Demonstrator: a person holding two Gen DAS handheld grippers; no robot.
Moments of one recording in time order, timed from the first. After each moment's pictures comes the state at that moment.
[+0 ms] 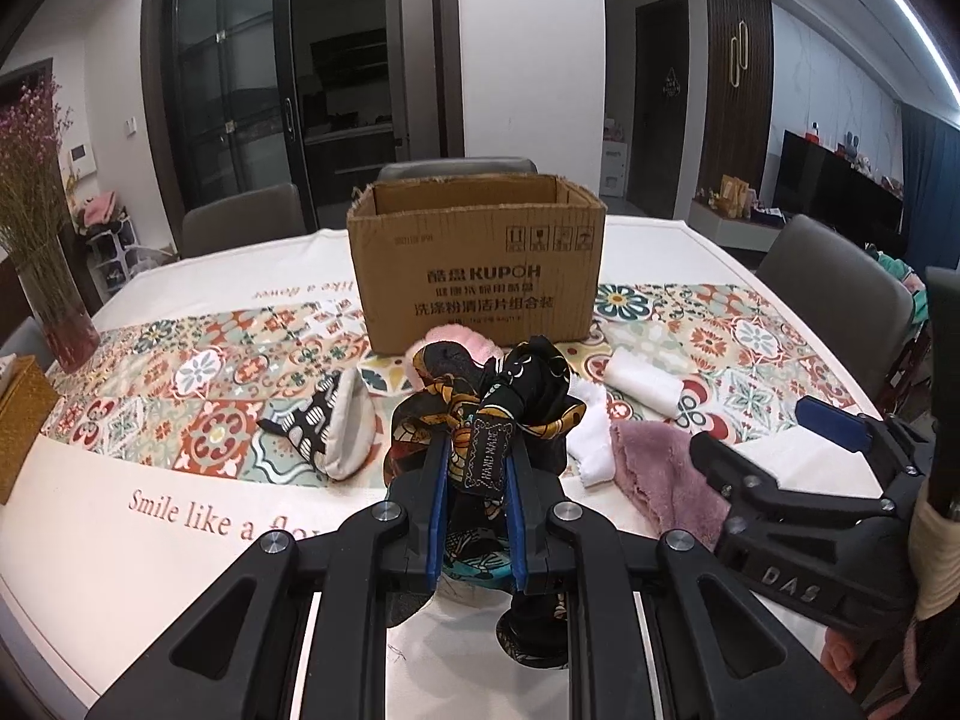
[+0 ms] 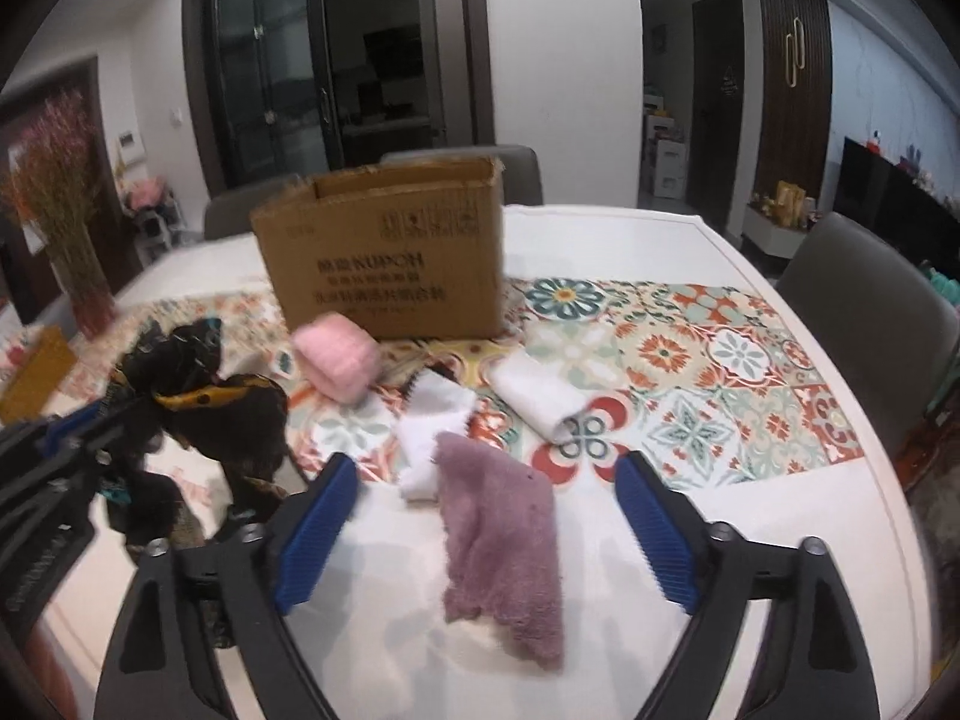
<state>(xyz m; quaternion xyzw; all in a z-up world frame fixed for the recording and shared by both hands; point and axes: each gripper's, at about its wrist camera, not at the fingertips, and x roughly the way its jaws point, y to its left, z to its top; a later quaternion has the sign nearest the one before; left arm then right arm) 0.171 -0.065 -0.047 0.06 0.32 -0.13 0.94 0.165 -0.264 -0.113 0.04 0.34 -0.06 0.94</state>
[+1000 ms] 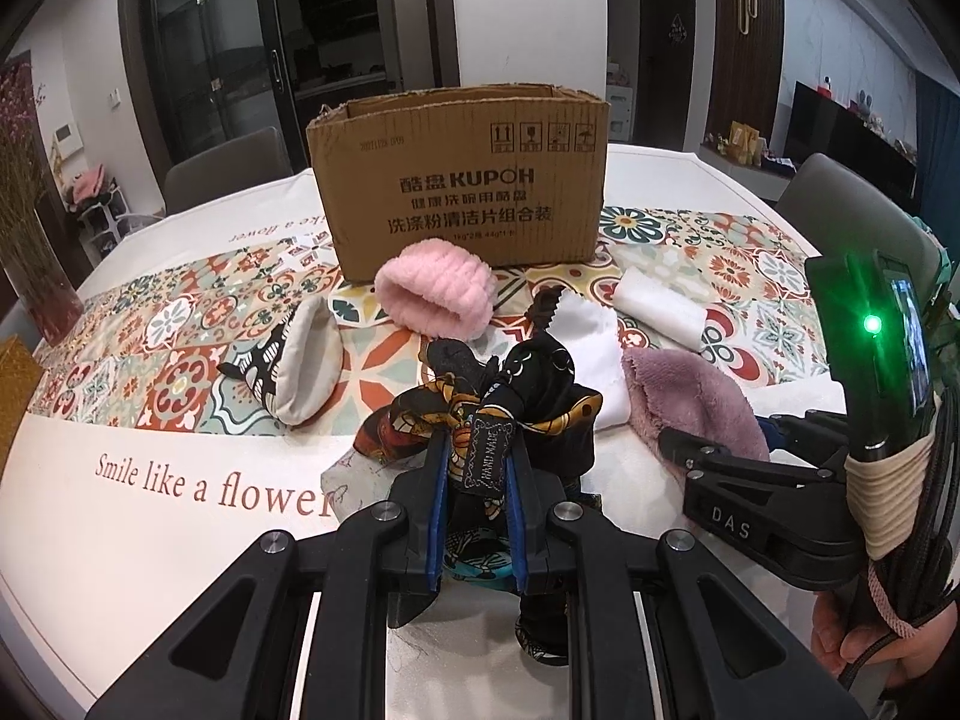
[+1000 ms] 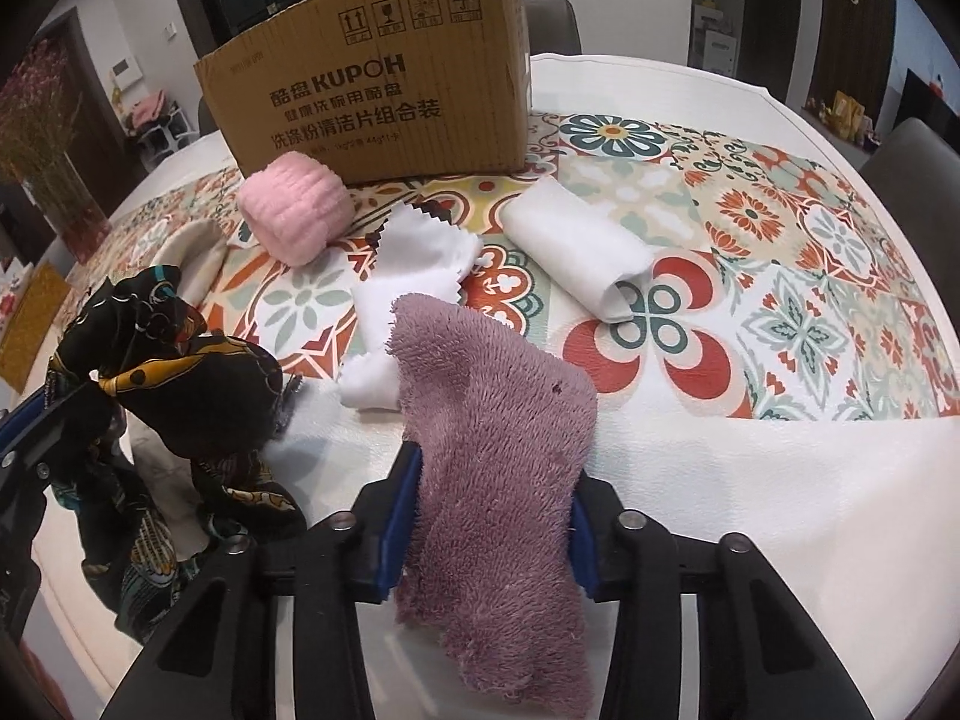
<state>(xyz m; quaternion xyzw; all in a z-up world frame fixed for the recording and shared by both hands) 0.193 -0.089 -0.102 0.08 0.39 -0.12 0.91 0.220 -0.278 -0.197 0.06 0.47 0.00 0.88</state>
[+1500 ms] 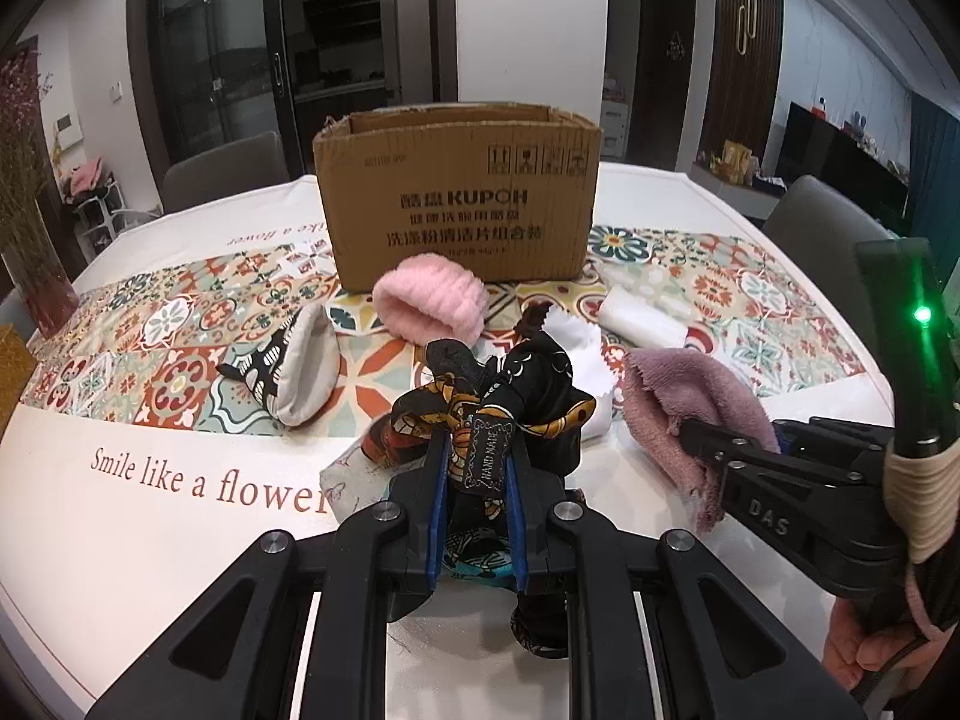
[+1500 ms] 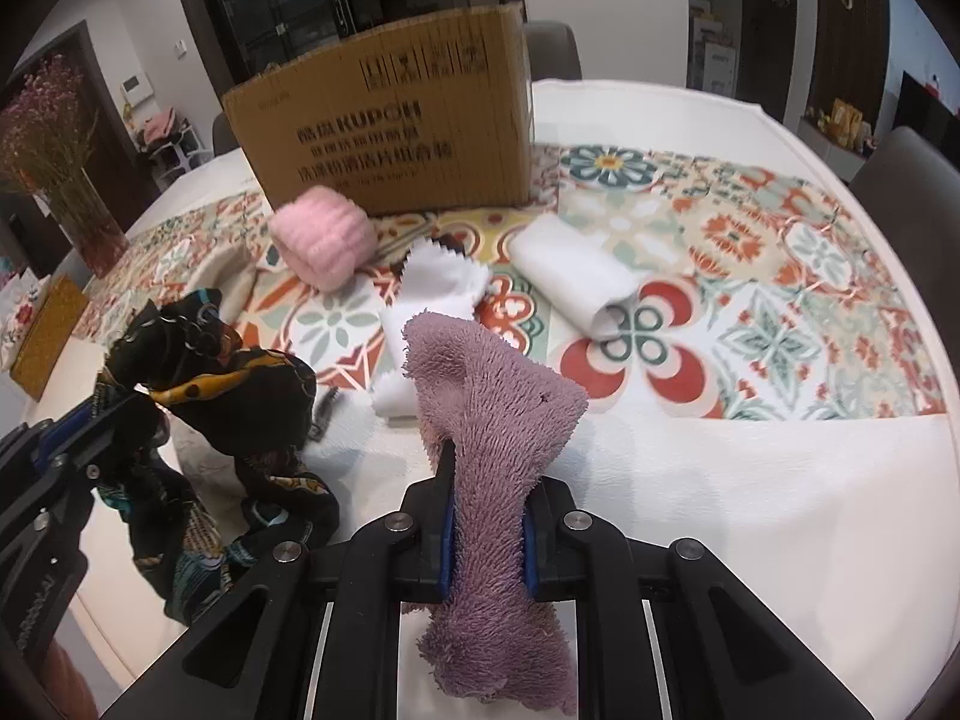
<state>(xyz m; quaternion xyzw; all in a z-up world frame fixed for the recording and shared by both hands) 0.185 -0.084 -0.092 0.06 0.38 -0.13 0.91 0.200 -0.281 -0.168 0.07 0.45 0.01 0.89</state>
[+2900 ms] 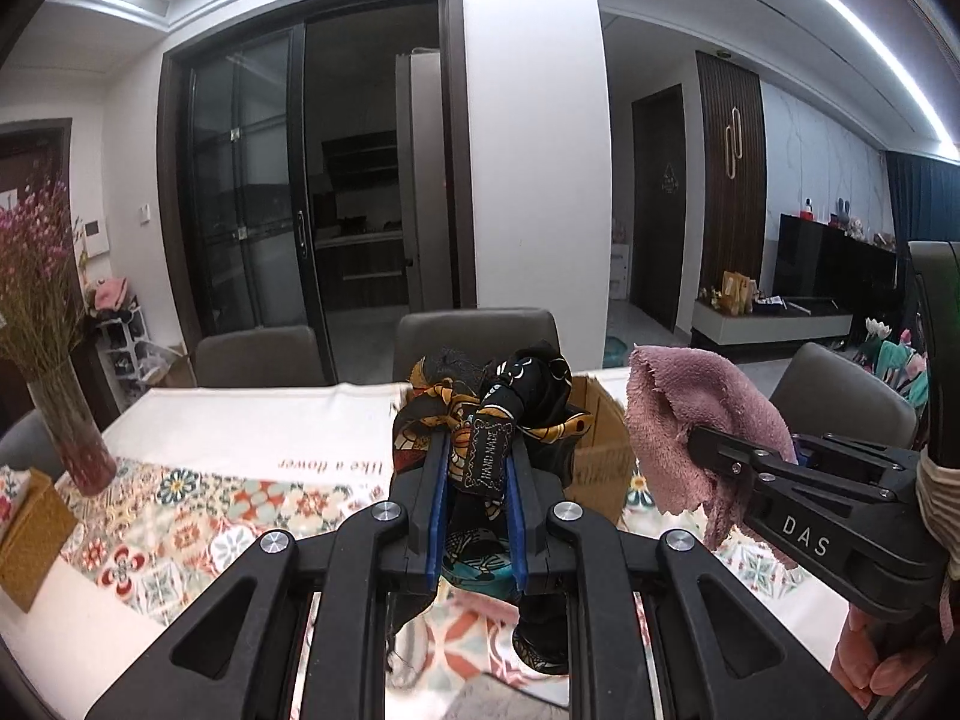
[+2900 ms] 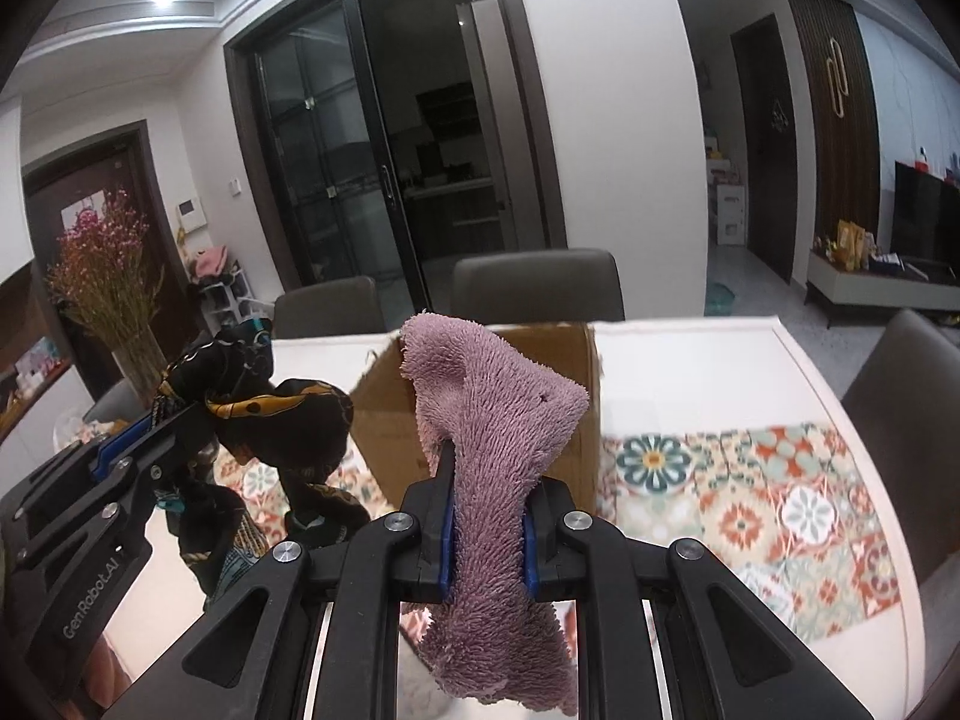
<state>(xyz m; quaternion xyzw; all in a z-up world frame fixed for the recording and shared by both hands) 0.236 -0.053 0.068 0.05 0.20 -0.13 0.97 0.244 -0.252 0.012 0.08 0.26 0.03 0.96</state>
